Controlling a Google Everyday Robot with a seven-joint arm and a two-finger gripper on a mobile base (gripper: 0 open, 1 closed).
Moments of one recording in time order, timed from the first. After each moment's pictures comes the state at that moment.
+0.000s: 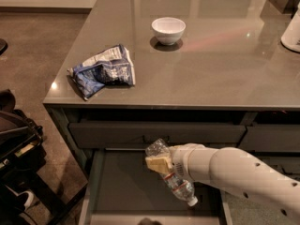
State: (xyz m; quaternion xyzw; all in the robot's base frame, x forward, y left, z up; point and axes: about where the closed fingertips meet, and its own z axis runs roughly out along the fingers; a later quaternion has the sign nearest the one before) arm 0.450 -0.048 0.682 -0.24 0.88 0.20 0.37
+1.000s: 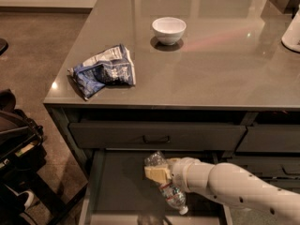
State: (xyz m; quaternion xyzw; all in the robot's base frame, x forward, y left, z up) arm 0.453 -0.043 0.613 -0.20 0.87 0.27 0.37
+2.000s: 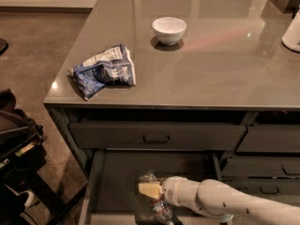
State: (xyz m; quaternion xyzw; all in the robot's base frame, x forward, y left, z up) arm 0.448 -0.016 0.484 -0.15 0.86 0.36 0.32
